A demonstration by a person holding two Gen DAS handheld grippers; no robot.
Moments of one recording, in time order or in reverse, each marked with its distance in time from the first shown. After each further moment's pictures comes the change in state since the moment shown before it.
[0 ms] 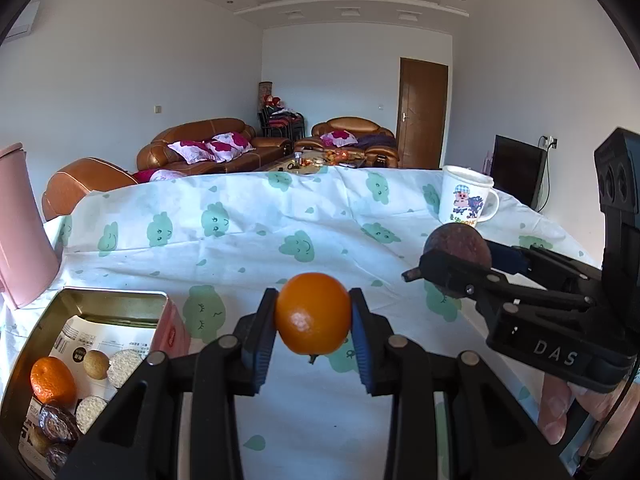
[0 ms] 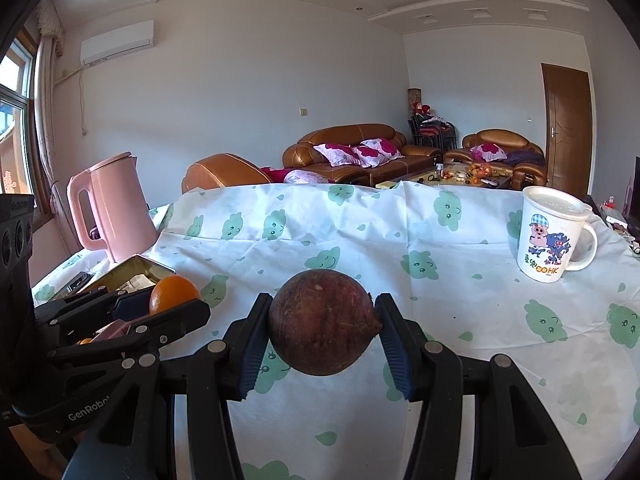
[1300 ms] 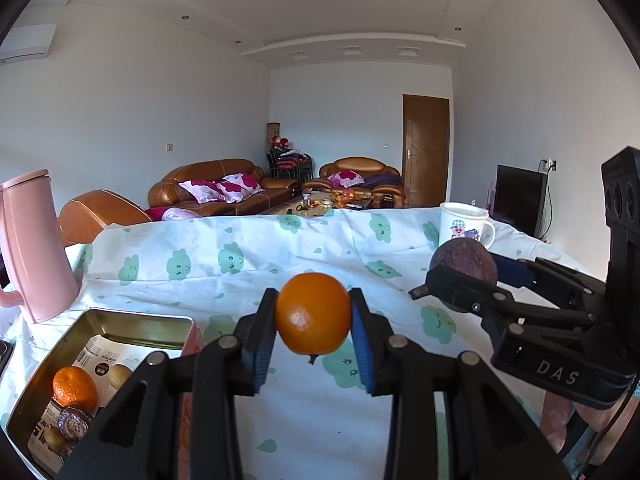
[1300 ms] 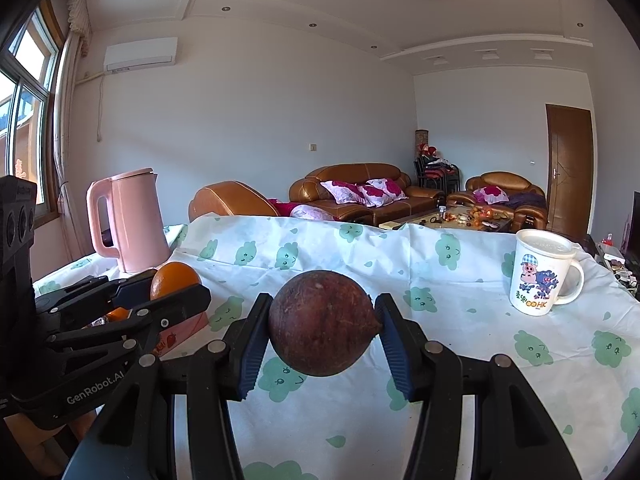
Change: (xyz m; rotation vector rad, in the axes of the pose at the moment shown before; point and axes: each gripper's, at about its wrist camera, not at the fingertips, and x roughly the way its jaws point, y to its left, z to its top) left arm -0.032 0.001 -0.005 0.010 -0.159 0.032; right arm -0.030 0.016 -0.006 -0.066 -0.131 0.004
